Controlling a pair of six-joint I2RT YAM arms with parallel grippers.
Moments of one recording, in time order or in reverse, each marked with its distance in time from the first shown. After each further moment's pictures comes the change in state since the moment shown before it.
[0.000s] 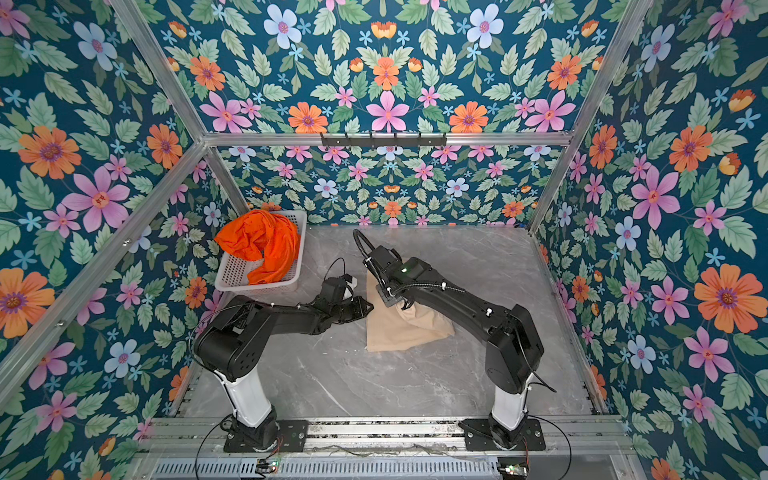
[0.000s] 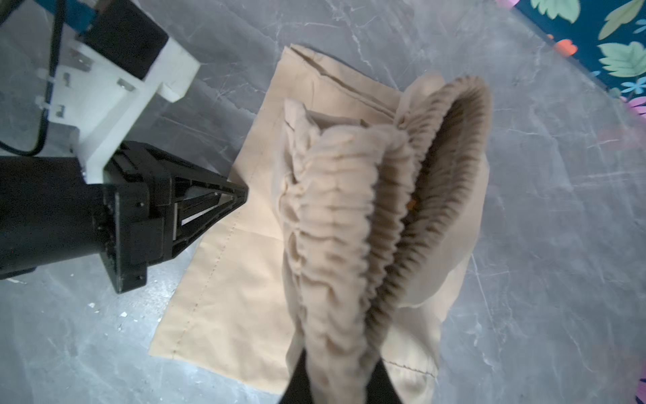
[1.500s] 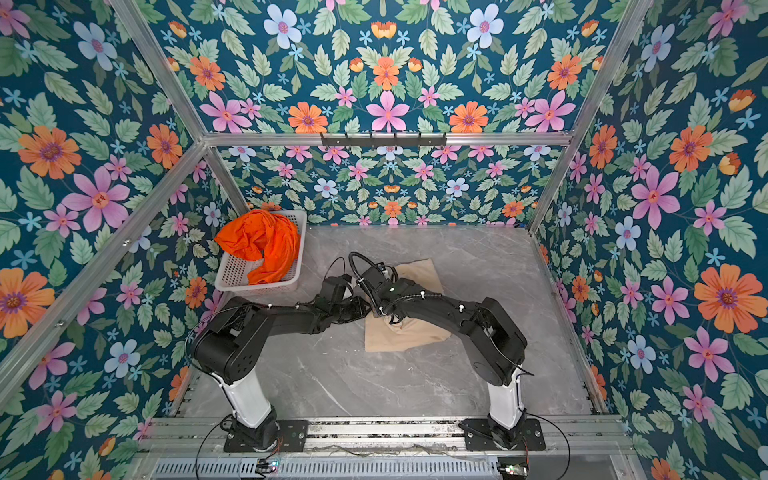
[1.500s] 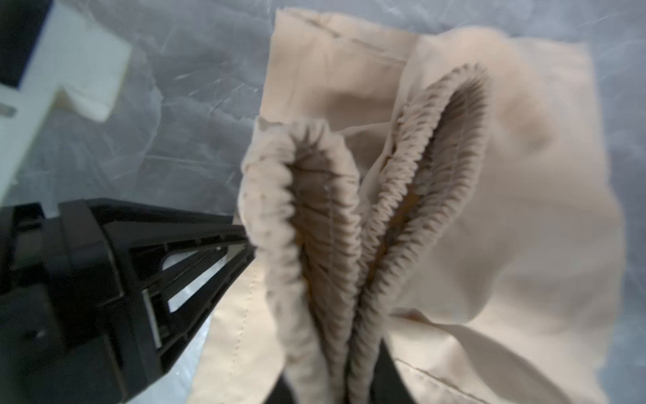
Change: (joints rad) left arm -0.001 -0.037 0.009 -0.079 -0.030 0.006; right arm 0.035 0.094 -0.191 0.307 -0.034 0.296
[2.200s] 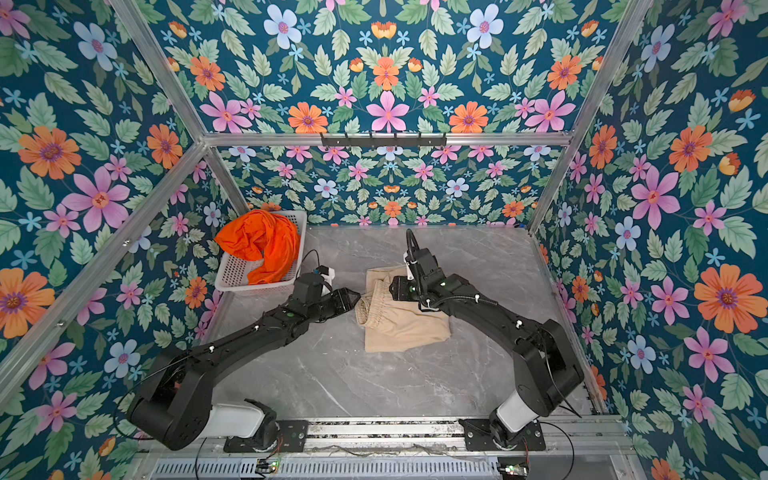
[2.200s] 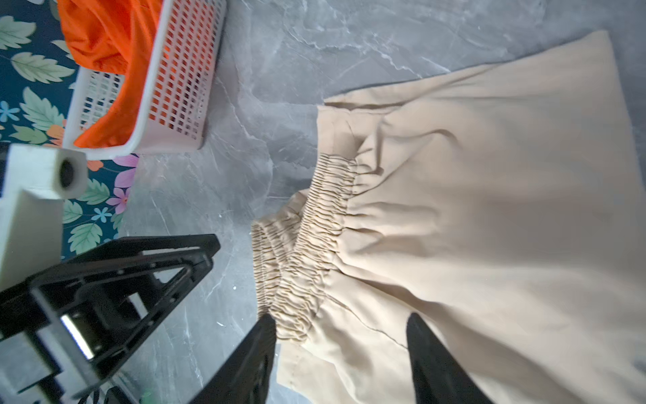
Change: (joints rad) left arm 0.030 -0.406 -0.087 -0.184 -0.047 -0.062; right arm -0.255 -0.315 -0.259 0.226 -0.428 0.050
